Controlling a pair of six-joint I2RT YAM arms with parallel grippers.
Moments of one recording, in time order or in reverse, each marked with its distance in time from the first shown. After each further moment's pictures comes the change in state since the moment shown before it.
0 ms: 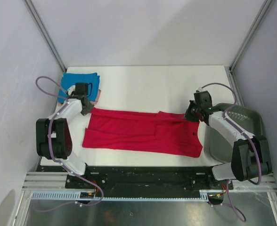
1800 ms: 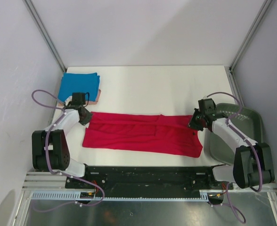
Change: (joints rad) left arm 0.040 -0.157 -0.232 0.006 0.091 -0.076; right arm -0.040 -0.081 -0.142 -0.046 -0.009 0.035
